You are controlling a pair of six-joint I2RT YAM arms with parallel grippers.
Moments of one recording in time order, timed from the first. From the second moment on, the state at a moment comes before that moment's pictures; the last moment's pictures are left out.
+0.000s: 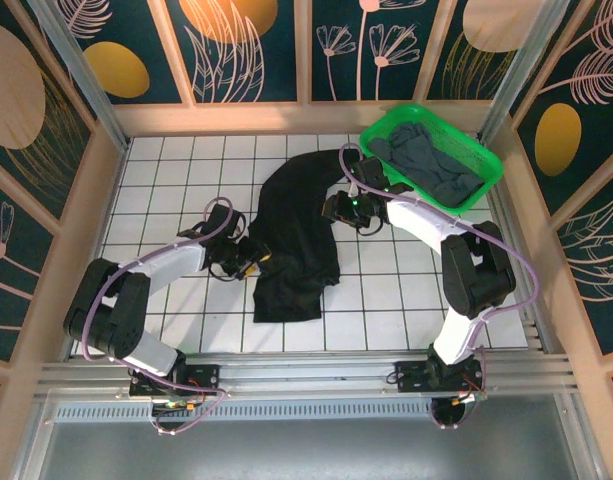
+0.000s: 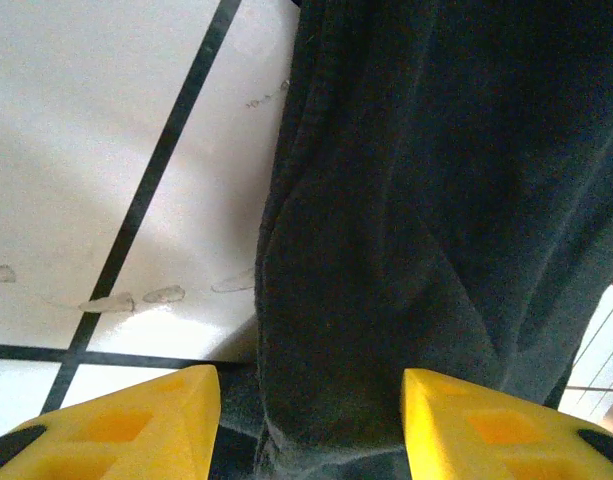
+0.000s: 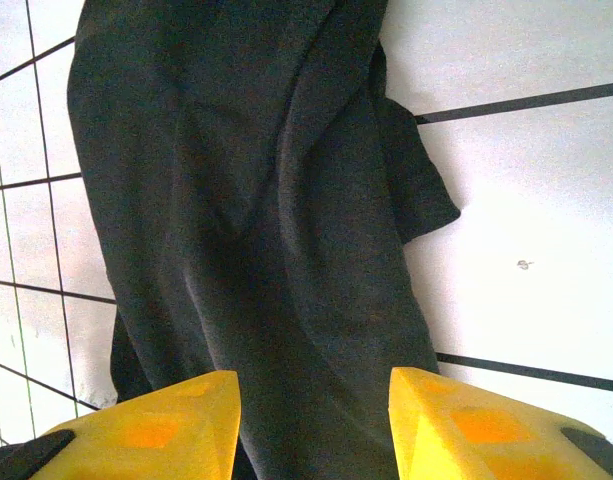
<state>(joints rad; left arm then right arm) -0.40 1.54 0.79 -0.34 0.36 -1.07 0.46 1.77 1.25 -0.44 -0.32 0.65</state>
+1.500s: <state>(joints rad) -0.31 1.37 1.52 -0.64 -0.18 -0.97 0.72 1.78 1.15 -0.52 -0.31 0.74</state>
